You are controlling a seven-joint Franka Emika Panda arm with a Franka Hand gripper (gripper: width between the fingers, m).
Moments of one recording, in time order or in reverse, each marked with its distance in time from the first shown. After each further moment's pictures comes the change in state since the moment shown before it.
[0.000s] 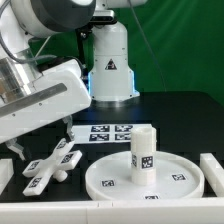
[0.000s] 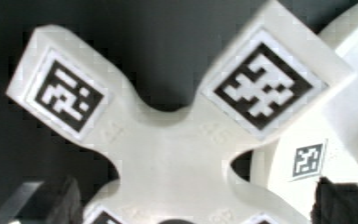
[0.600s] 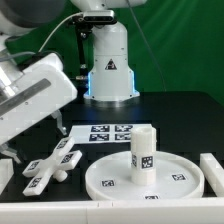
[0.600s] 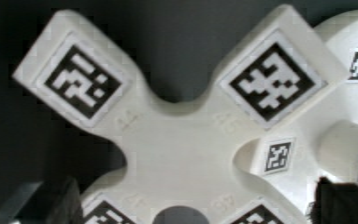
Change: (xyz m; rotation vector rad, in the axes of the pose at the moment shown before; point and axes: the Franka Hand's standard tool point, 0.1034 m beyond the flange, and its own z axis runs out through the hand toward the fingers) arm -0.003 0.016 -0.007 0.224 -0.017 -0.116
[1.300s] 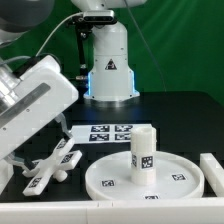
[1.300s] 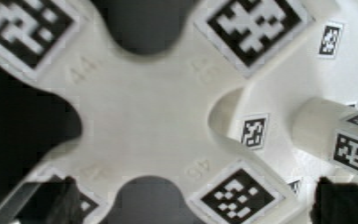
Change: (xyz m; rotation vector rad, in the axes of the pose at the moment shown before) arm 0.027 -0.014 0.015 0.027 -0.008 0.007
